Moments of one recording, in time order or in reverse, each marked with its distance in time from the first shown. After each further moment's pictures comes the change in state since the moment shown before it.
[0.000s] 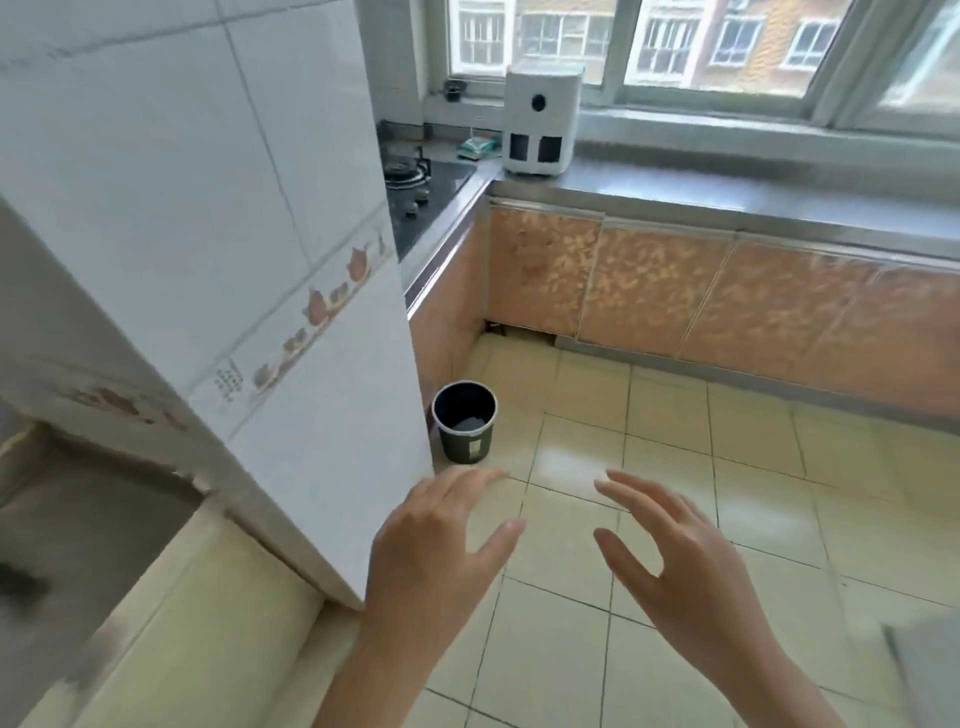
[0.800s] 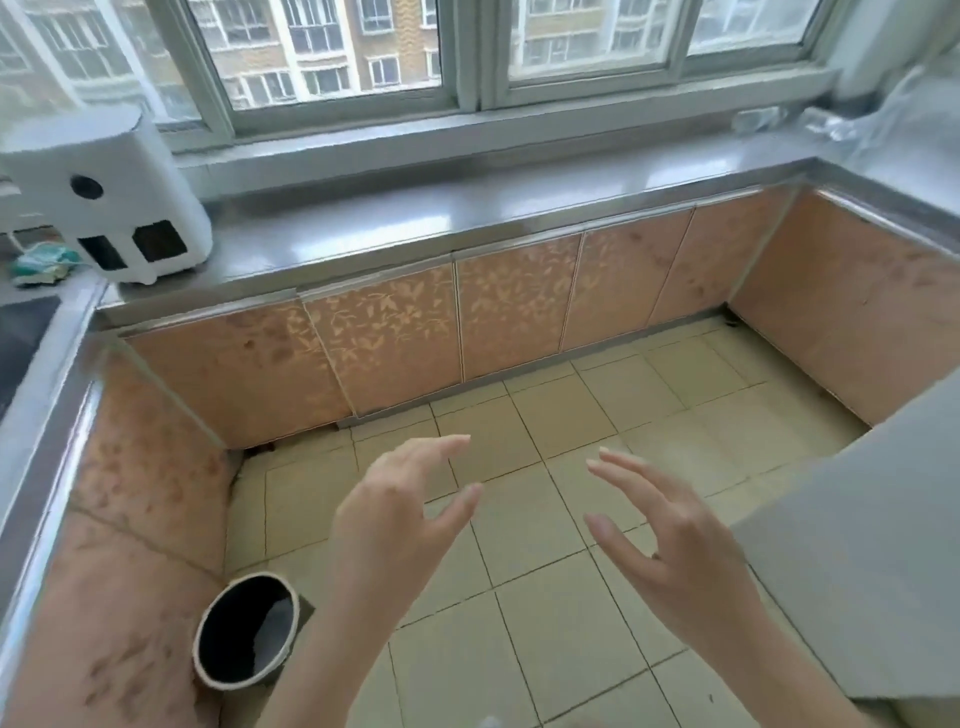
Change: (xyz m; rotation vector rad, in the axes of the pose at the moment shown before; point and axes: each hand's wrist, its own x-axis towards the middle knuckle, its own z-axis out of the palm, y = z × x) left_hand 0.430 0.206 0.223 -0.137 -0.368 0.454; right_hand 0.235 0.298 -0.103 -0.078 0.343 0.507
